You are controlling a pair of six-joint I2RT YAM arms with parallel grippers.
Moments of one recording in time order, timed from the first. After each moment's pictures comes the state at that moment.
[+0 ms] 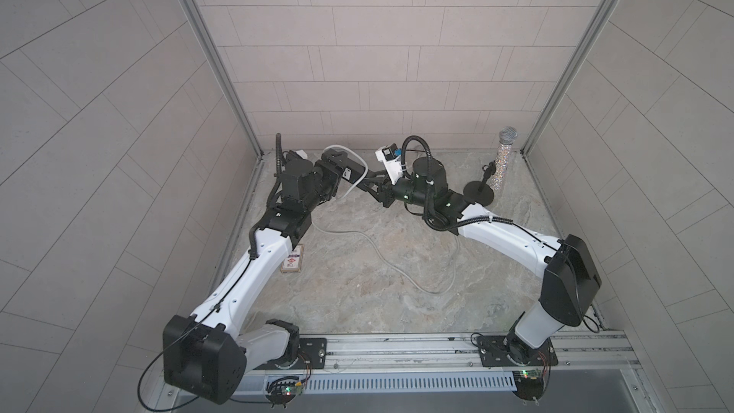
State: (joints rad) left arm -0.29 1.20 1.03 -0.05 0.10 -1.28; right arm 0.69 1.64 1.34 0.15 -0.33 0.23
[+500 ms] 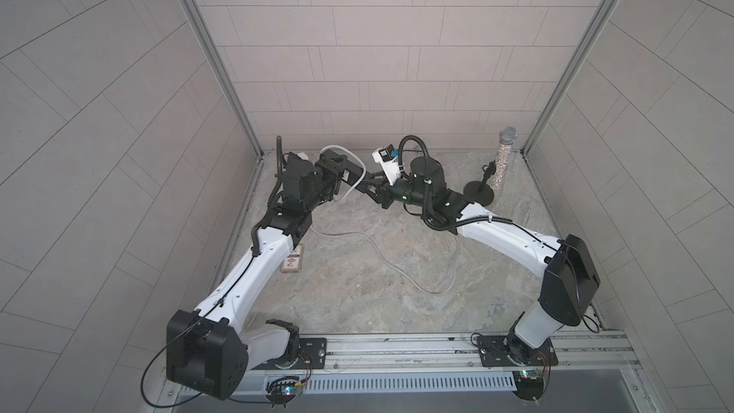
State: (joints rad) left arm -0.27 1.22 1.02 -0.01 0.14 -1.34; right arm 0.71 1.64 1.37 0.10 -0.35 0.20
